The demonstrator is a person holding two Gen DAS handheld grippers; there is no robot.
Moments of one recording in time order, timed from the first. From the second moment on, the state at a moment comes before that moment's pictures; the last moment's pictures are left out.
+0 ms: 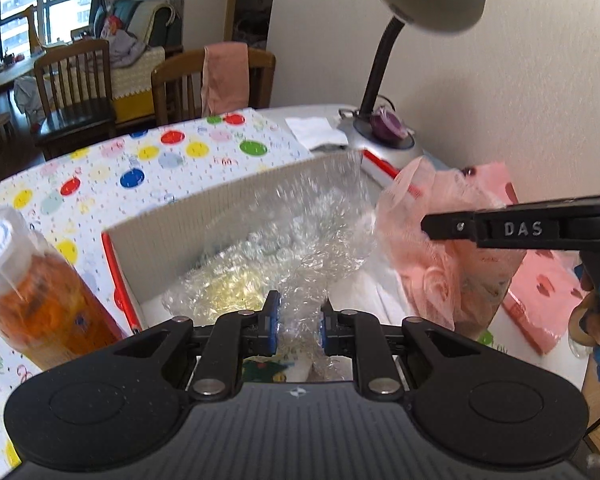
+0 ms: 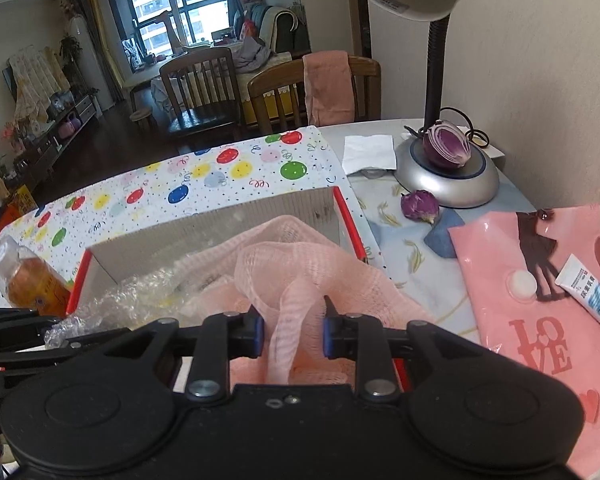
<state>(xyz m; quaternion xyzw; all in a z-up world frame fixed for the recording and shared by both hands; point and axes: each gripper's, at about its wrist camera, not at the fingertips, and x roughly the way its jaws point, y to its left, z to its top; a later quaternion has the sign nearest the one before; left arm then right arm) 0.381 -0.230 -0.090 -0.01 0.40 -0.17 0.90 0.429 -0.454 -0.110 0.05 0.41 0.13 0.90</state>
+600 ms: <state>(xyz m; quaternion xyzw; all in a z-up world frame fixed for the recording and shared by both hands) 0.363 -0.219 -0.085 -0.04 0.41 -0.20 0.89 0.408 -0.454 -0.093 0.03 0.39 0.14 0.91</state>
